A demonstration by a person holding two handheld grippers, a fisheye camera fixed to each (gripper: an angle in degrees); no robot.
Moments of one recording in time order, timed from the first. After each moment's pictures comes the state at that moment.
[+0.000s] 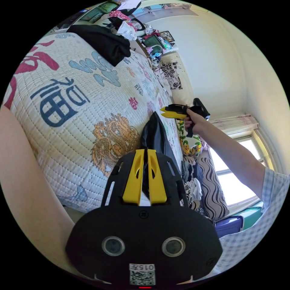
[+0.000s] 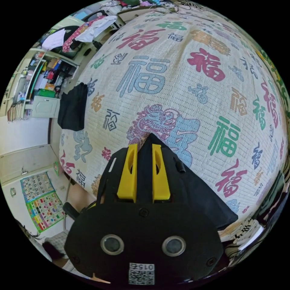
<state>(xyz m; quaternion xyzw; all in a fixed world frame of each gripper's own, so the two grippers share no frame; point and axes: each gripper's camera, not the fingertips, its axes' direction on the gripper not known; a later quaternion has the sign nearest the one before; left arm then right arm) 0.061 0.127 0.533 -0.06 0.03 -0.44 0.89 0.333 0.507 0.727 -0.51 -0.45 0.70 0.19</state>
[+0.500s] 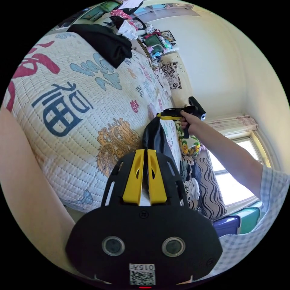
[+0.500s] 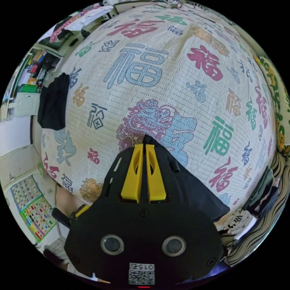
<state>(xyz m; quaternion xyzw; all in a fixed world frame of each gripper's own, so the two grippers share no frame) 0.086 0.110 0.543 -0.06 0.05 -0.44 0.89 0.387 0.511 0.699 -0.59 -0.45 0.64 0.20</state>
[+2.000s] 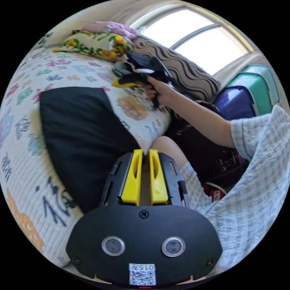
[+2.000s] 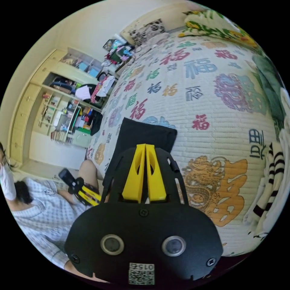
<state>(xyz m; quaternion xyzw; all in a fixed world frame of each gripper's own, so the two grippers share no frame) 0.455 -0.055 0.819 -0.34 0.25 0.02 0.91 0.559 0.666 -0.006 -0.33 -0.27 0.89 0.17</state>
